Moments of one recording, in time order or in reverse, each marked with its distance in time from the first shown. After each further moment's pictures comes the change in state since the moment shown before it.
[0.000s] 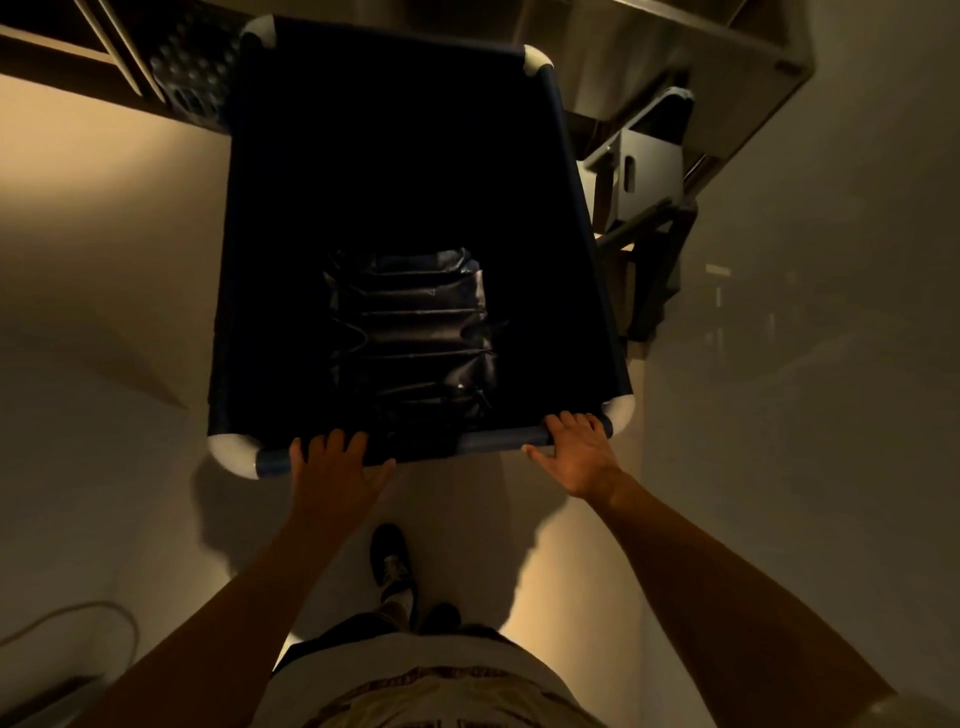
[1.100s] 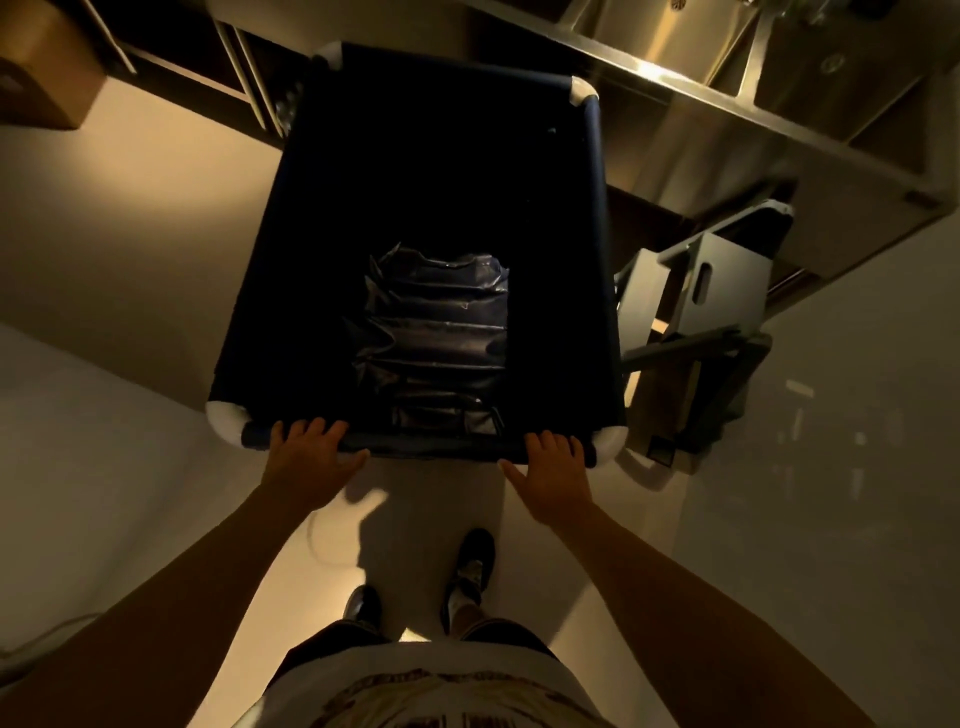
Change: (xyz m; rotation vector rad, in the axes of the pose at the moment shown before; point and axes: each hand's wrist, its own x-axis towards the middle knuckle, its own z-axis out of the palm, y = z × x) left_hand 0.168 0.024 -0.066 0.002 -0.087 -0.227; right_hand 0.187 0.019 -0.088 0.032 0.052 -0.202
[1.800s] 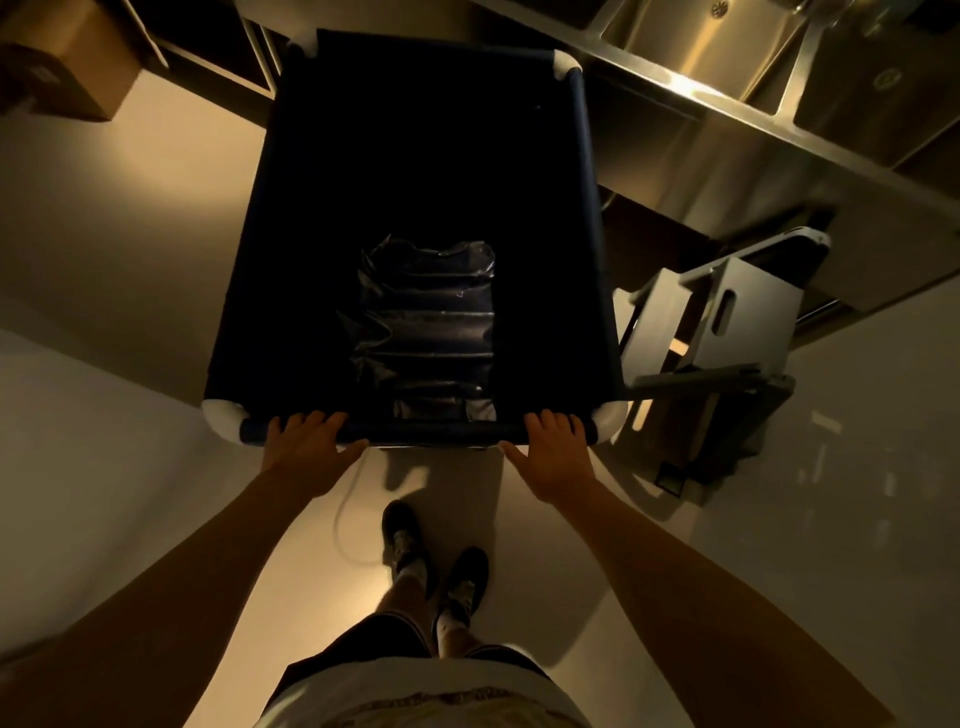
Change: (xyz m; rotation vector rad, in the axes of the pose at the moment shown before) left_hand 0.062 0.028 -0.024 0.014 -0.064 -0.112; right_hand 0.091 0.026 -0.046 -0.080 0.013 -0.125
